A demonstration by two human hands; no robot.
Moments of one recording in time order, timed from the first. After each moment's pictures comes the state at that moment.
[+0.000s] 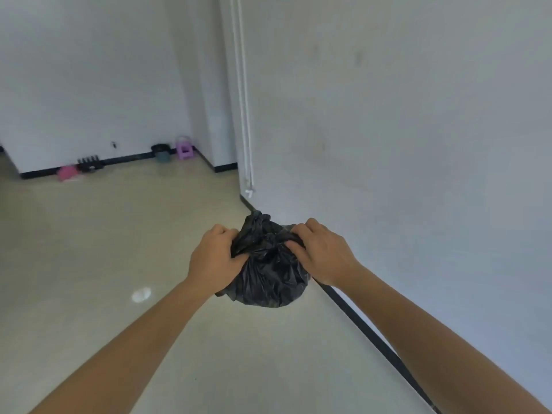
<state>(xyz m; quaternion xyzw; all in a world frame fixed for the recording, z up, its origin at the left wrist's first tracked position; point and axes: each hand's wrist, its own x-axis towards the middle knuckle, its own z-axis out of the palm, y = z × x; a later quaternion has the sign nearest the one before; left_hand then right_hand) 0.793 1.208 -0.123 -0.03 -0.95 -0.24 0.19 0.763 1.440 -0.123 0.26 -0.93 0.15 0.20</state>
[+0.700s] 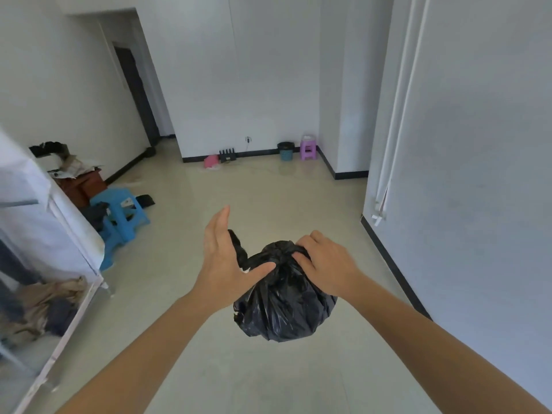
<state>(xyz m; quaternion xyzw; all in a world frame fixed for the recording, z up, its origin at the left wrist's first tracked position) 0.517 0.882 -0.130 0.12 -0.90 -0.28 0.31 0.361 1.051 -0.155 0.46 -0.86 0.19 0.08</state>
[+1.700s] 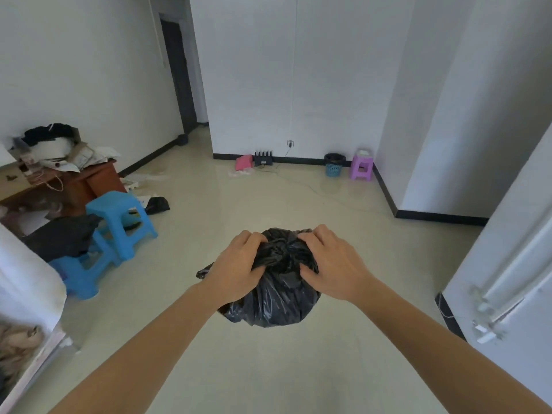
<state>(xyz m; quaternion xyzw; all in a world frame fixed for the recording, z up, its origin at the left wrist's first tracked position) -0.024 0.331 -0.151 0.14 -0.95 -0.16 0.23 -0.185 0.501 -0.142 0.59 -0.78 0.16 0.12</state>
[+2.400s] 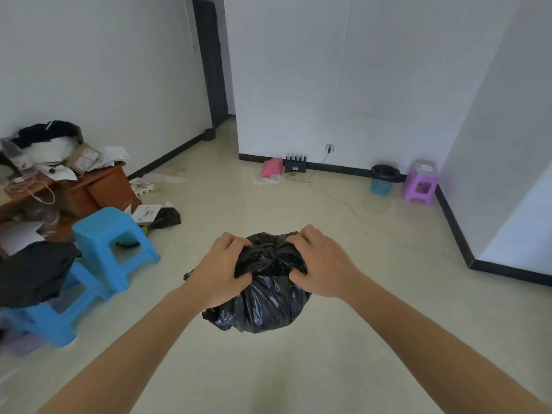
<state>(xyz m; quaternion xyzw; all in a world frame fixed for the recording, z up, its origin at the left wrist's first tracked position) -0.378 -0.108 -0.175 0.25 -0.93 -0.16 0.20 -0.586 0.027 -0.173 0.67 -0.73 0.15 0.07</state>
